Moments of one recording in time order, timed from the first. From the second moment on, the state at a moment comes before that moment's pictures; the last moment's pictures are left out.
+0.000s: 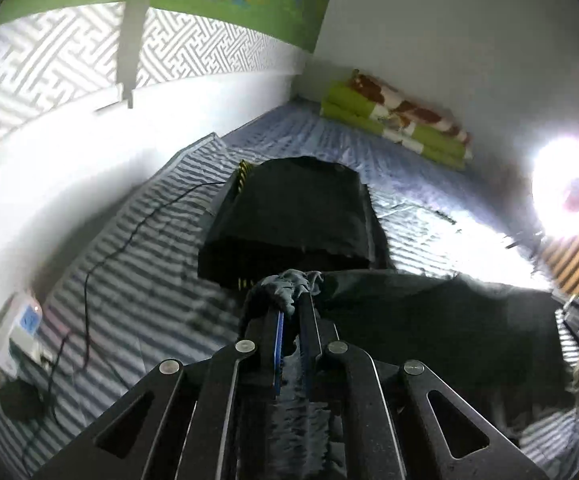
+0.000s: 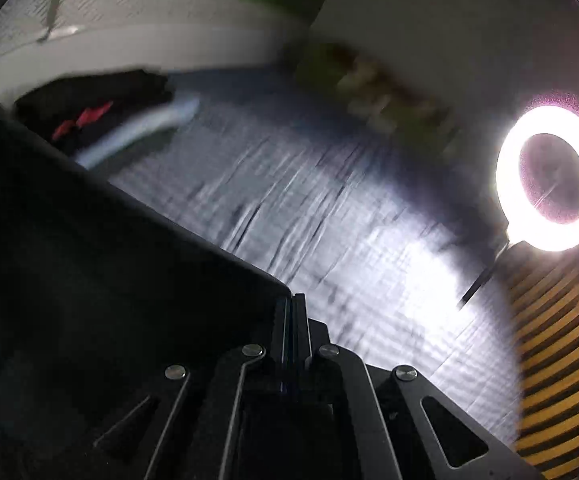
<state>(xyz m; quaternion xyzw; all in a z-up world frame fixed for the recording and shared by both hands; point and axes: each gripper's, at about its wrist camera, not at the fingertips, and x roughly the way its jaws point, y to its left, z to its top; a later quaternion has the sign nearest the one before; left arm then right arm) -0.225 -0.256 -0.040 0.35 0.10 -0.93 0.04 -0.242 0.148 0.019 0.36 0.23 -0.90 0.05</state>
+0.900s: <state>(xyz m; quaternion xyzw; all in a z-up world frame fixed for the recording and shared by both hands) -0.068 -0.267 -0.190 0.52 0.19 -0.83 -0.02 0.043 0.350 -0.007 0.51 0.00 -0.86 -0.04</state>
